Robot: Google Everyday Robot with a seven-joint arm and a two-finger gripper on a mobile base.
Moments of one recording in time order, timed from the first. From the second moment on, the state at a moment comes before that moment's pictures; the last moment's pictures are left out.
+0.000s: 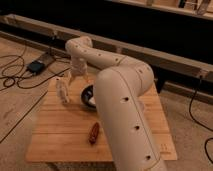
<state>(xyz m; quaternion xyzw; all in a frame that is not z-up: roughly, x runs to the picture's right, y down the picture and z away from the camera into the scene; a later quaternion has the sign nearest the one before) -0.155 -0.047 0.884 -0.30 0.12 0.57 0.75</state>
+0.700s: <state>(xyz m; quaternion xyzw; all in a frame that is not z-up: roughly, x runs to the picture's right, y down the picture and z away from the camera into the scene) -0.176 -0.093 0.894 -0.26 0.06 0.61 0.75</state>
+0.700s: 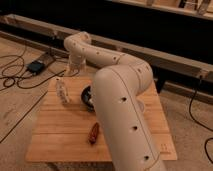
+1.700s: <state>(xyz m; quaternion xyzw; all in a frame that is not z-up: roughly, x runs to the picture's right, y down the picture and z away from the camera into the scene) -0.223 -0.086 0.913 -0.32 0.04 0.57 0.76</state>
